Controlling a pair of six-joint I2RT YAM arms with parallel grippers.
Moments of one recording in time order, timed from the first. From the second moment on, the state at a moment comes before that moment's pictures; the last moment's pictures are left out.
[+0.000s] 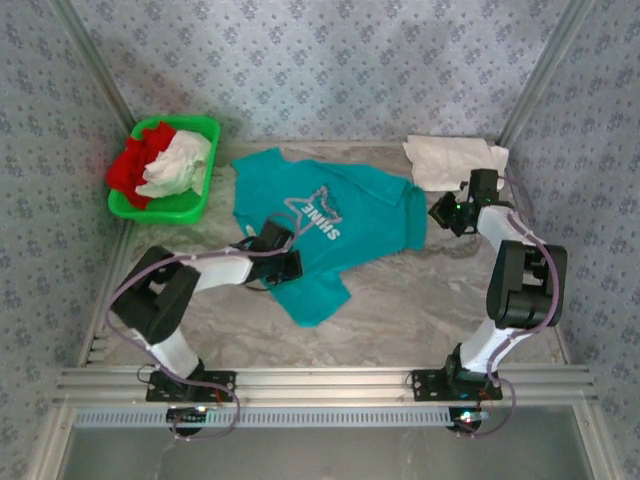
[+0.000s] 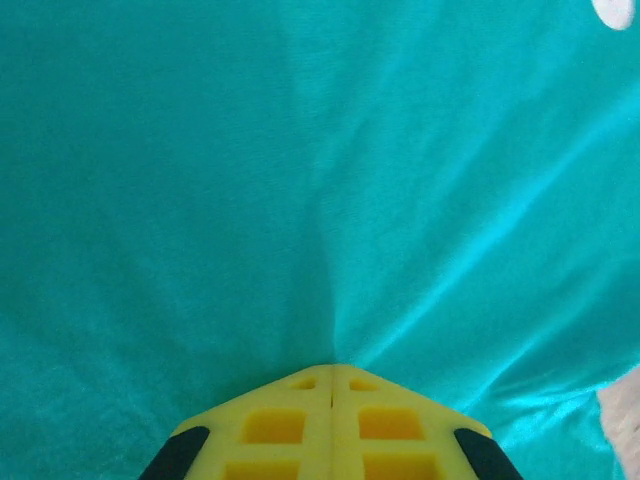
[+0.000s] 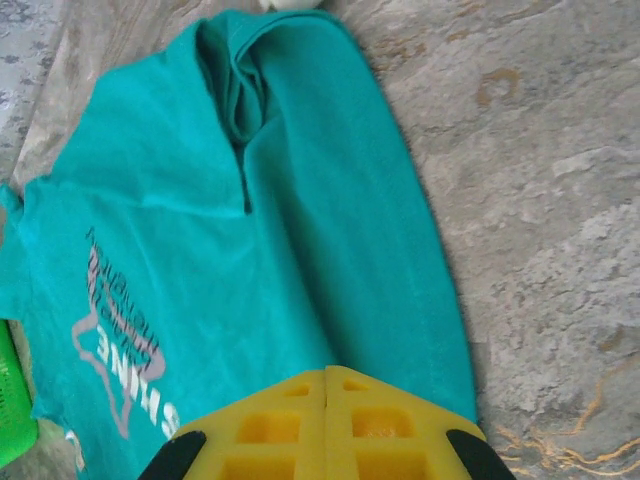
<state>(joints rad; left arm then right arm) -0.63 1.65 0.77 -0.15 0.18 -0.80 -0.14 1.69 1.09 -0.38 -0.44 0.62</state>
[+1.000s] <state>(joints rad) -0.49 1.47 0.71 -0.51 0.03 -0.75 0.04 1.54 0.82 -0.57 -0.47 0.56</state>
